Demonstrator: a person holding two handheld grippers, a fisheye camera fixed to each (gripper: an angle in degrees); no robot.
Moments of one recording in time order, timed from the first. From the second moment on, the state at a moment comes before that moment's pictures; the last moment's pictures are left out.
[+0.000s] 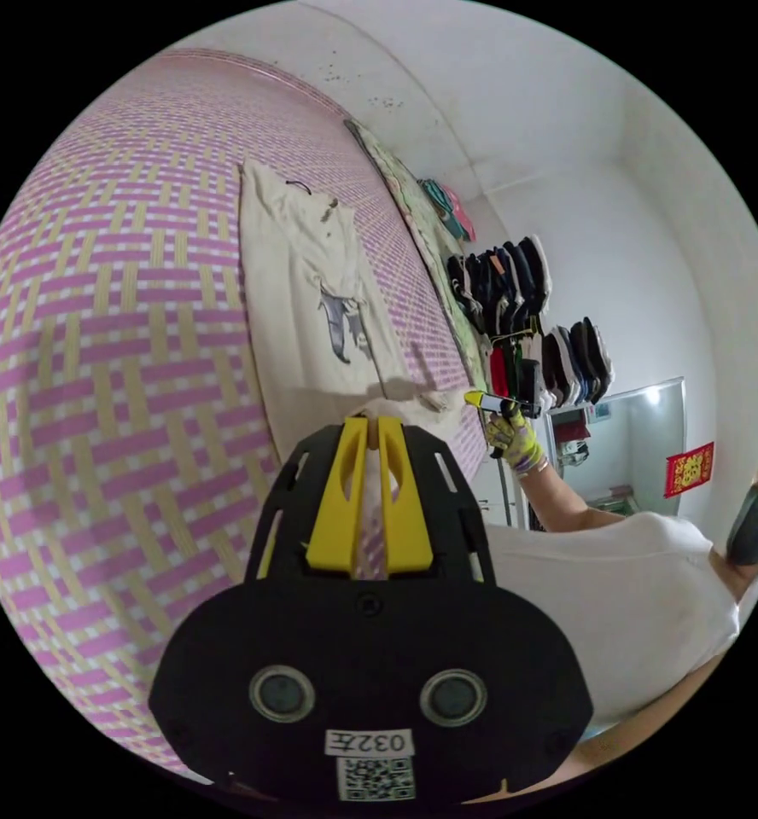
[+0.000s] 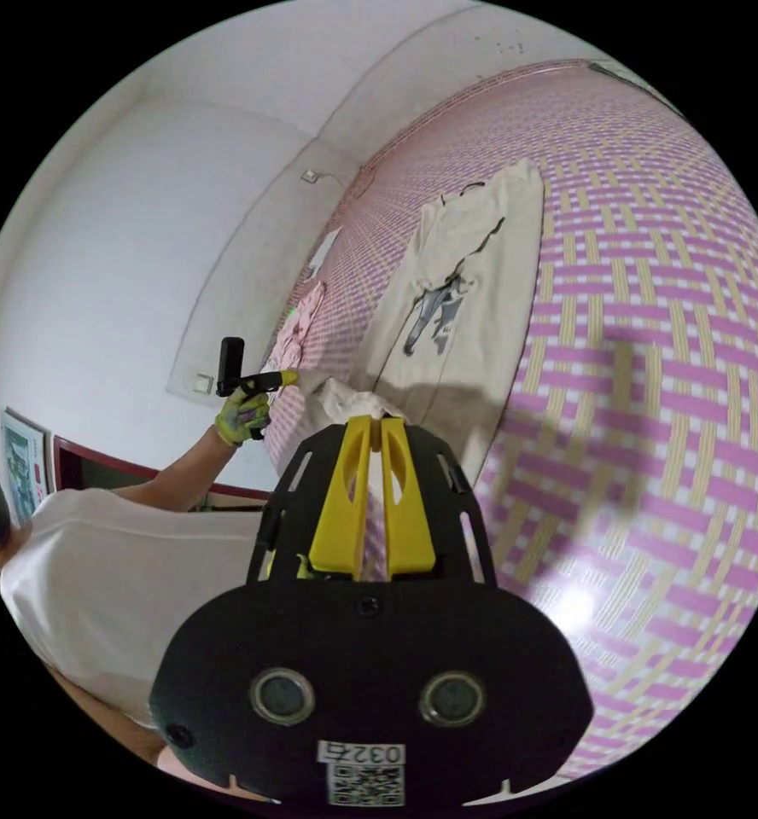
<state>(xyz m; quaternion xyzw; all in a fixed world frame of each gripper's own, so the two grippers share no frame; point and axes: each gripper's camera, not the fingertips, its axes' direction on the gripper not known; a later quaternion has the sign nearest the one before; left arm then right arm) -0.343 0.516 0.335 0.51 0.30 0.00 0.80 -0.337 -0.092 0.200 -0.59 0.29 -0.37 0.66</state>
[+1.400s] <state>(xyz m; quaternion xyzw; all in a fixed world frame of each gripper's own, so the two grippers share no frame) -0.265 0.457 0.380 0.52 0.19 -0.02 0.83 -0.272 -0.028 0.197 -0.59 0.35 -0.45 0.58</state>
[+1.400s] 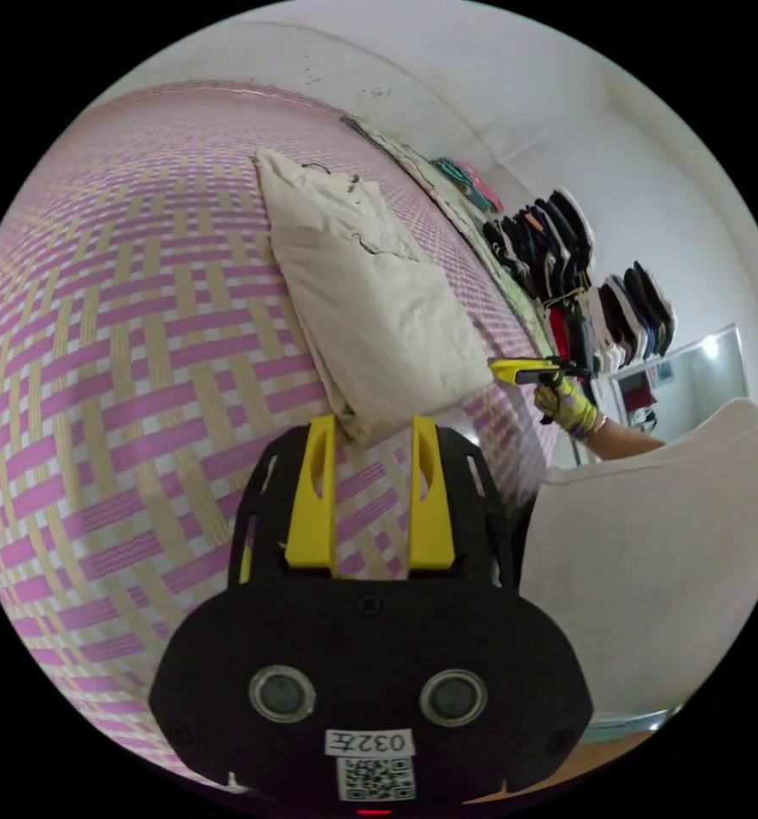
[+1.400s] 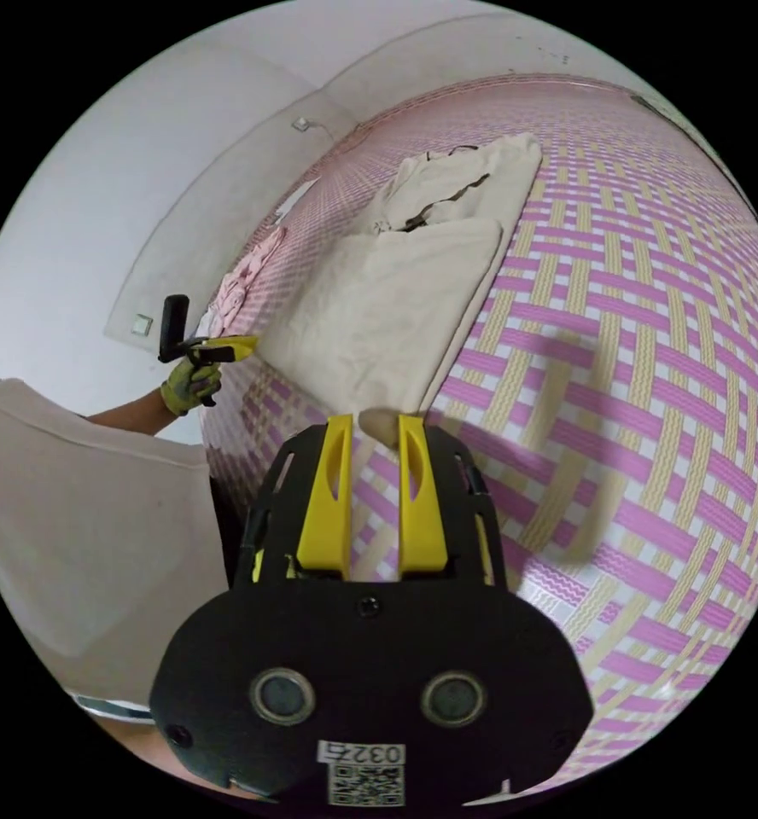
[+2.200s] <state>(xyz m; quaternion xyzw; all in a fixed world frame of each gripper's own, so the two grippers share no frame) -0.205 0.438 0.360 0.47 0.07 0.03 0.88 -0.280 0.053 0.193 -0.57 0.42 -0.57 0.42</state>
